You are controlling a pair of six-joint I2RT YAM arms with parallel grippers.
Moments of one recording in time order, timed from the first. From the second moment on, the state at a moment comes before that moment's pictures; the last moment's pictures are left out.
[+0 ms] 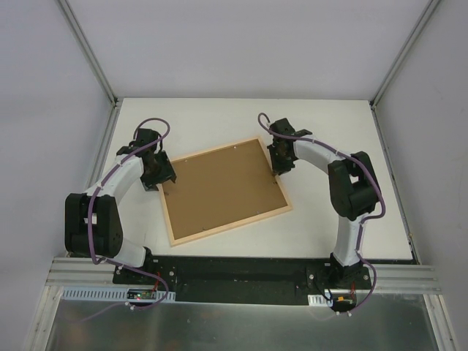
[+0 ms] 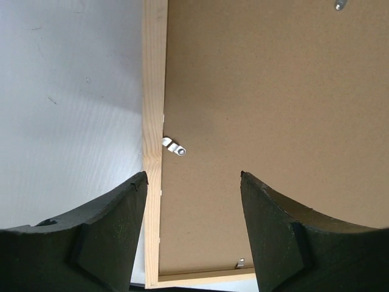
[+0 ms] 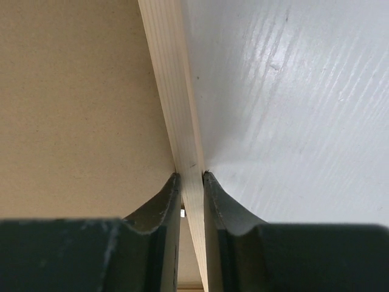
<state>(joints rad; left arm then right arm) -0.08 1.46 0.99 -0.73 0.01 -0.56 0.45 1.96 1.41 -0.67 0.02 0.25</state>
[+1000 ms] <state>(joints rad) -0.09 1.69 1.06 -0.68 0.02 -0.77 0.36 1.82 1.20 -0.55 0.08 0.31</state>
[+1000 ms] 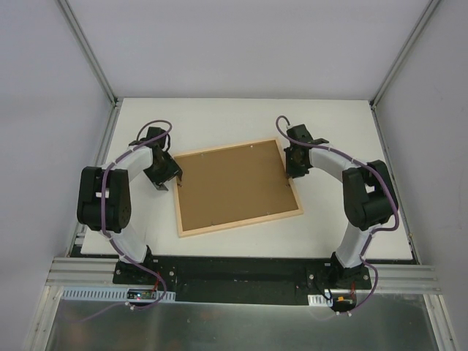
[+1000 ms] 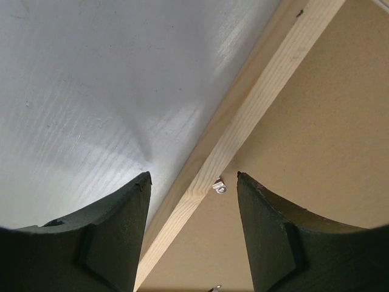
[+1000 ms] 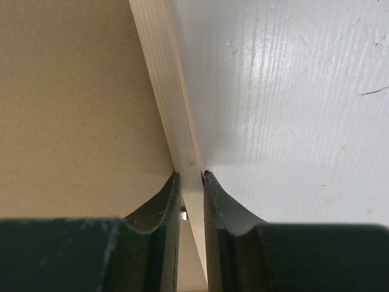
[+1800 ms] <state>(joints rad) -0.16 1.65 0.98 -0.62 -0.12 -0.97 0.35 1.81 1.18 -0.53 0.06 0.31</state>
